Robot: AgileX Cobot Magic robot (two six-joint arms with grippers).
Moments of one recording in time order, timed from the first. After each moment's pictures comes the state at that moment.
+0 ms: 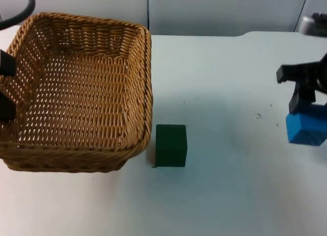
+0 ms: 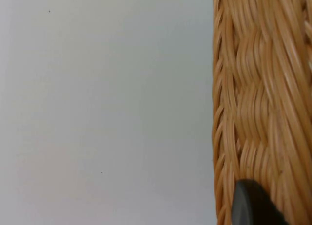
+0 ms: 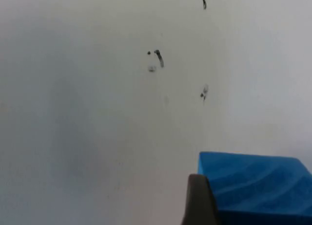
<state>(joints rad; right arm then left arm) 0.23 1.79 -1.03 -0.07 0.55 0.34 -0.01 1.39 -0.60 -0.92 0.50 0.62</state>
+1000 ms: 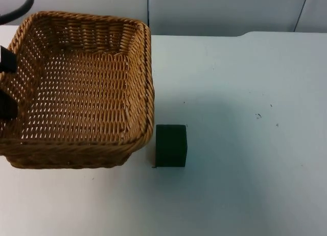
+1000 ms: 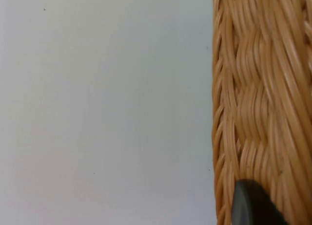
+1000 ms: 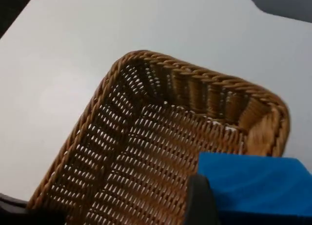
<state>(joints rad) 0.70 1.74 -1.56 0.06 0.64 0.21 -0.01 1.39 -0.60 -0.95 0.50 0.62</state>
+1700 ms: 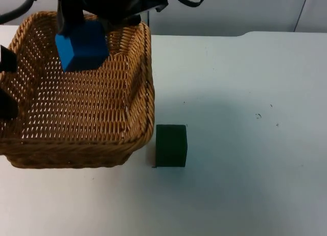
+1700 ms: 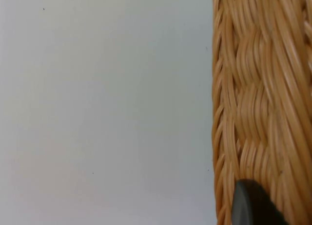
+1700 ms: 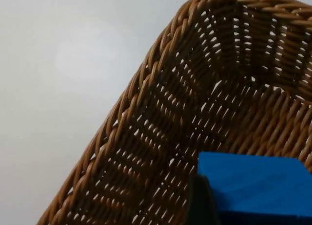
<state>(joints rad) 0.81 2.11 -1.78 0.10 0.57 0.21 -0.01 1.39 -0.60 -0.95 0.50 0.62</state>
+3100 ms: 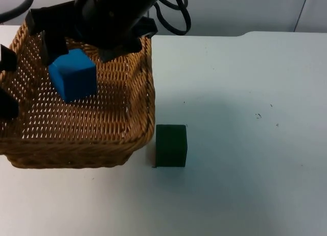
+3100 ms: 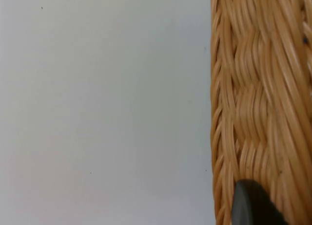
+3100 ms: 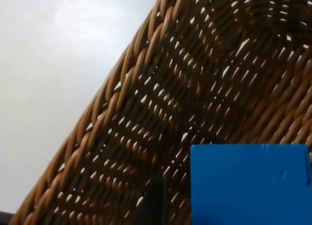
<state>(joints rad) 0.81 2.18 -1.79 0.21 0.60 0.09 -0.01 1.39 -0.60 -0.96 0.51 0.63</state>
